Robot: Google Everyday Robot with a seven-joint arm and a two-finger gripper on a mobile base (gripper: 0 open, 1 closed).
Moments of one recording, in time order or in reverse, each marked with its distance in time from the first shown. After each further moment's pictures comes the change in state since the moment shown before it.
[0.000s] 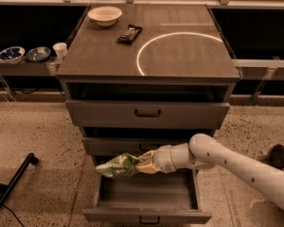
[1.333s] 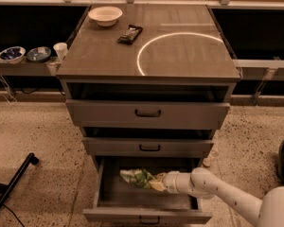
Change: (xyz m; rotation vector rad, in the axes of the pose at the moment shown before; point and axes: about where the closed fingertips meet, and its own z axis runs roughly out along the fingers) arm 0.229 -0.079 0.056 0.228 0.010 0.303
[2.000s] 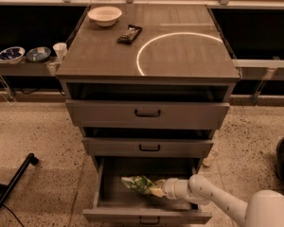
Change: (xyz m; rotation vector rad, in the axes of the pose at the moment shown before) arm 0.061 -0.015 0.035 -0.002 0.024 0.019
